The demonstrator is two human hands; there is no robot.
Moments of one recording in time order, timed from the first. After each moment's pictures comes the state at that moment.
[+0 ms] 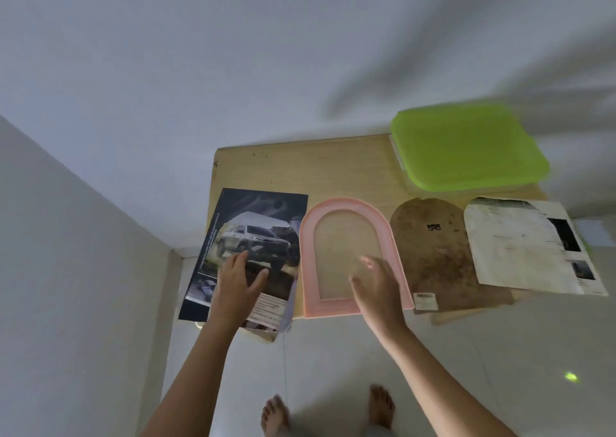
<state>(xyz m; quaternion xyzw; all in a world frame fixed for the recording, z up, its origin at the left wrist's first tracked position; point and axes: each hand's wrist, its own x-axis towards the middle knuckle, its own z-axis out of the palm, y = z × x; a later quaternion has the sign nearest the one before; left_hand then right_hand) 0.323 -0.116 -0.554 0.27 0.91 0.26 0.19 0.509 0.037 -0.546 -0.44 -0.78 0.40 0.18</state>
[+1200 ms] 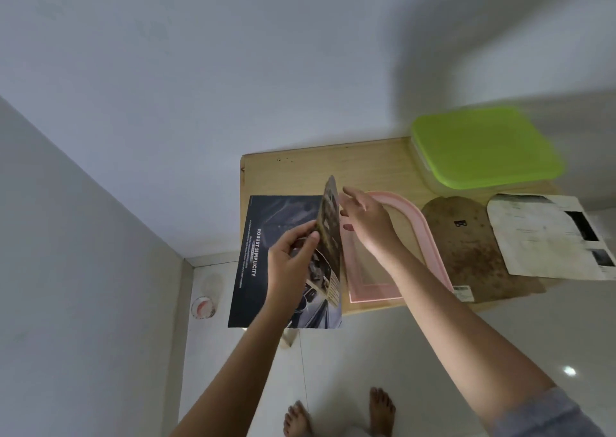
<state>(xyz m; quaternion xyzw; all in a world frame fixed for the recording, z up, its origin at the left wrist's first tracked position) 0.329 -0.109 -0.474 0.20 0.66 0.66 0.29 0.391 0.025 -0.445 -0.40 -0.72 0.55 0.17</state>
